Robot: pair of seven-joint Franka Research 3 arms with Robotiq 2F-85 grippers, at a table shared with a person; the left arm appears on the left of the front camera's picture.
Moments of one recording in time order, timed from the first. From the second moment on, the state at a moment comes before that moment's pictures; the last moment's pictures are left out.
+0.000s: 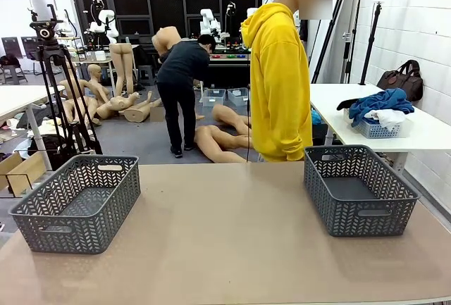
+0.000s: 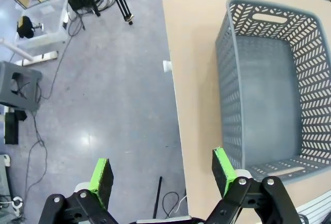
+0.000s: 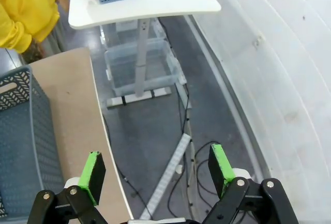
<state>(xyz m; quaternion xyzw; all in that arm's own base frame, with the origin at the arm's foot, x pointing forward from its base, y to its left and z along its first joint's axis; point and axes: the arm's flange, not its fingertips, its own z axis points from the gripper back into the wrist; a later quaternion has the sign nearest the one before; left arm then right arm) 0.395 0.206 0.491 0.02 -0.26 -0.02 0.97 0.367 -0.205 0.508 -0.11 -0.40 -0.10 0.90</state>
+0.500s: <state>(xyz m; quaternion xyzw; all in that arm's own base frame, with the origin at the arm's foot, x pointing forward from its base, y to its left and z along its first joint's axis) 0.399 0.205 0.501 0.03 -0.26 -0.02 0.96 0.366 -0.205 0.510 -0.11 -0.40 -0.10 0.90</state>
